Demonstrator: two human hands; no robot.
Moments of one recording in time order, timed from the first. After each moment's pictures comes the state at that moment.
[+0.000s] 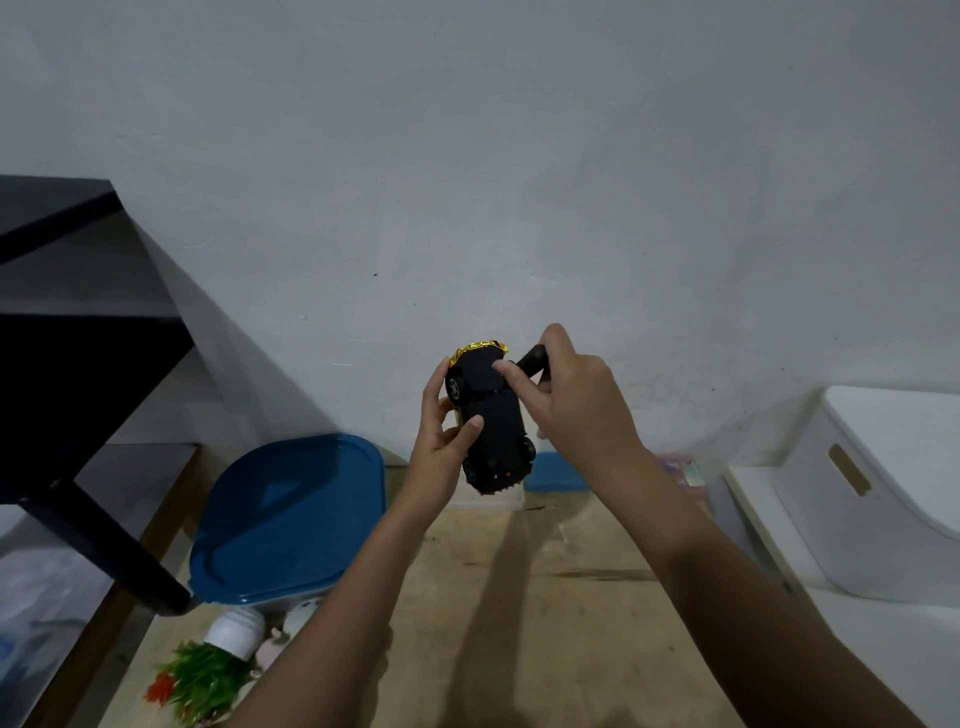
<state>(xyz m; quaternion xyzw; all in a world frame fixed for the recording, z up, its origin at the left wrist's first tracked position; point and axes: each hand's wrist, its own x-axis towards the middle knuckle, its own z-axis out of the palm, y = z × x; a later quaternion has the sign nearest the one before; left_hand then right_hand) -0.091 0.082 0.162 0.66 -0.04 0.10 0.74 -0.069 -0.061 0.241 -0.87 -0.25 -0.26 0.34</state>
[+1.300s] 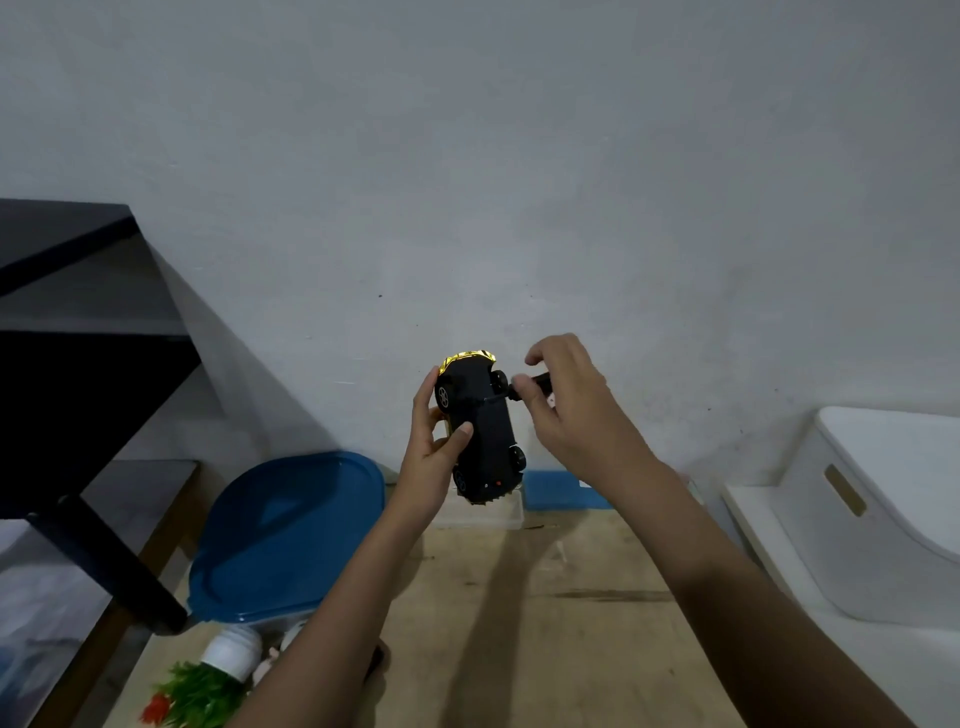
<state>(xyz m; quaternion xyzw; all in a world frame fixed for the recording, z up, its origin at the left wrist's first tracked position) -0.085 0.090 0.169 0.66 -0.02 0.12 0.74 -0.075 -0.068 0.257 -0.88 -0.28 -0.19 0.35</state>
